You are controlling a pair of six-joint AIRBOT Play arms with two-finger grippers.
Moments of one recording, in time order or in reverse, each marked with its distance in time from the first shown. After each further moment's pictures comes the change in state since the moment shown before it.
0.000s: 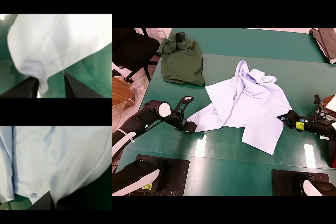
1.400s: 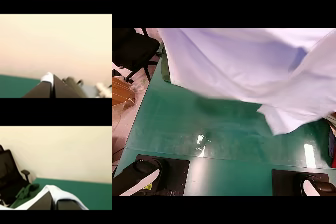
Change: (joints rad) left arm -0.001 0.161 1.109 0.153 0.402 -0.435; right arm 0.000 0.111 1.145 -0.155 0.014 -0.044
